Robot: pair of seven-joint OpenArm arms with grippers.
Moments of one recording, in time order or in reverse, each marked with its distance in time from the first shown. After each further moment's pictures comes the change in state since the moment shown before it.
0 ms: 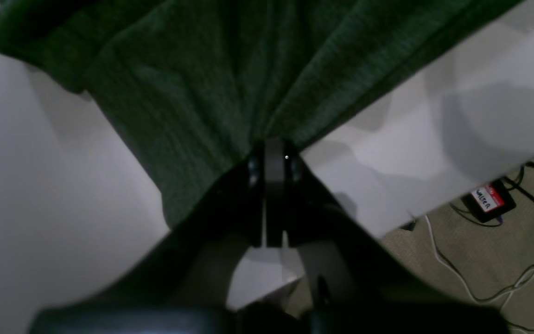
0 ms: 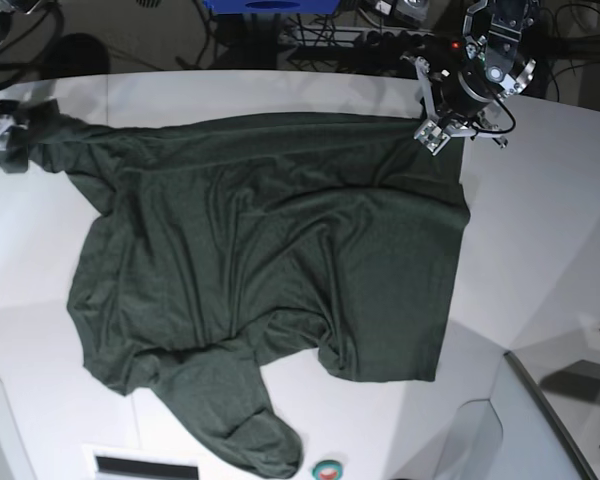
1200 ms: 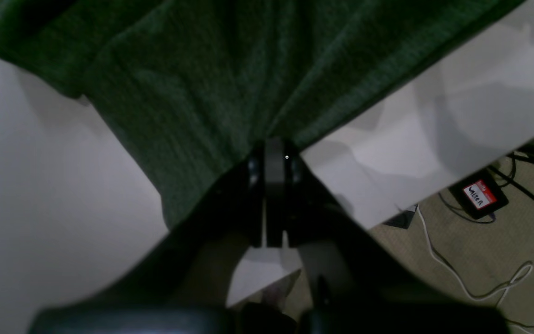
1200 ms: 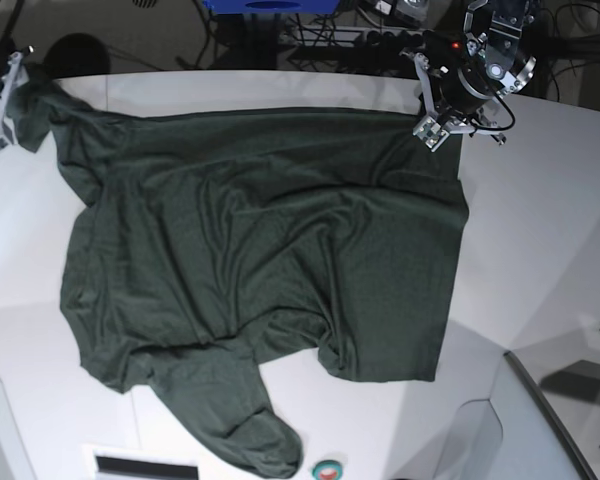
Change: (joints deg) left arm 0.5 -0.2 0.0 0.2 -0.4 -0.3 -0.1; right arm -15.2 18.3 -28.4 2.2 0.7 1.5 -12.3
